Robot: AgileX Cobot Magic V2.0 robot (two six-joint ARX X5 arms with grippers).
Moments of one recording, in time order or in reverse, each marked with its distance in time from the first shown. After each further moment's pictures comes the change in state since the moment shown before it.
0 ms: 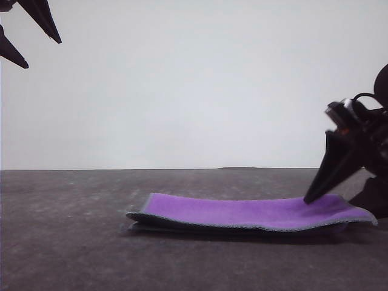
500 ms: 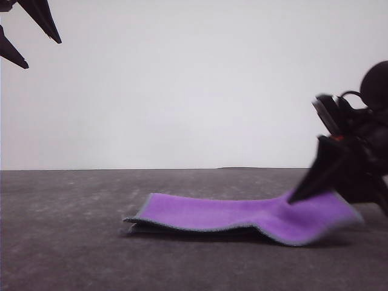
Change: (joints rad) left_arx 0.000 0.000 -0.001 0.000 0.000 0.000; right_arx 0.060 0.018 -0.011 0.120 -0.143 0.054
